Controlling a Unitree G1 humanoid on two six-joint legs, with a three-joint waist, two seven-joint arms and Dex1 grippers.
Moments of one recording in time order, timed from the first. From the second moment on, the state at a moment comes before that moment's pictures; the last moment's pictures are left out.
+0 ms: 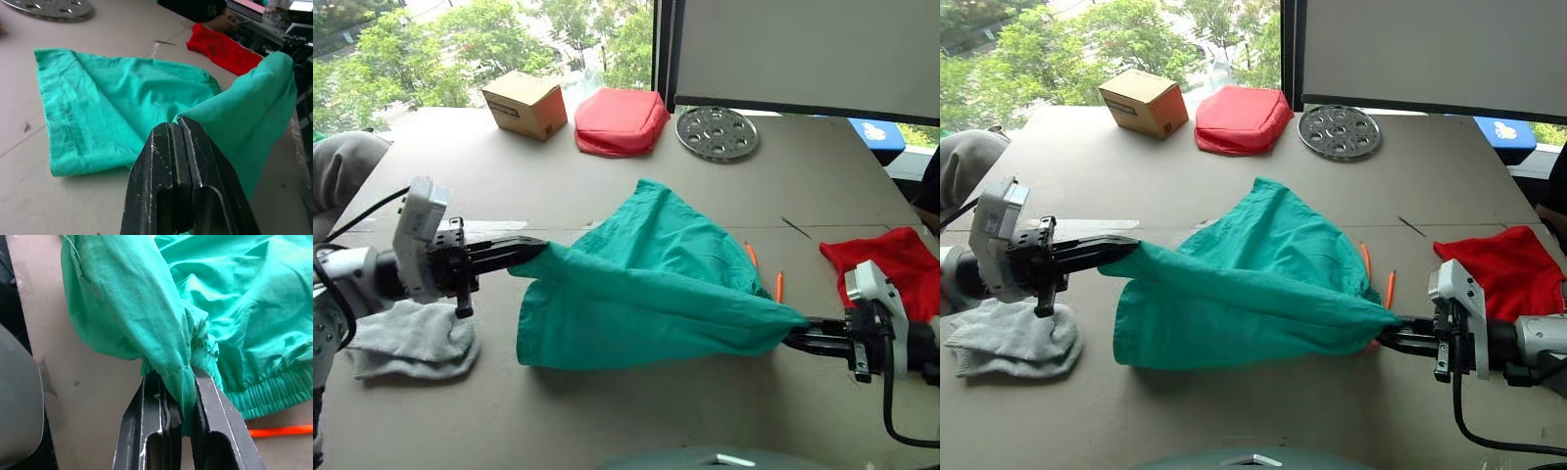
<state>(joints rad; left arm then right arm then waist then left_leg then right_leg) -0.25 0.98 0.35 -0.20 -0.90 0.76 -1.03 0.16 -0.95 -0.36 -0.64 0.98 0.91 0.85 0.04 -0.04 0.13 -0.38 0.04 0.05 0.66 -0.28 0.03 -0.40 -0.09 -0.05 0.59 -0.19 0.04</state>
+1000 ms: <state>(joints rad) -1.08 0.33 -0.12 1.02 -0.06 -0.02 -0.70 -0.36 -0.70 -0.21 -0.31 0.85 1.28 0.24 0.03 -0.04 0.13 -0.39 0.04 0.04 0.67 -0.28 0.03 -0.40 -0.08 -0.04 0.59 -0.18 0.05</state>
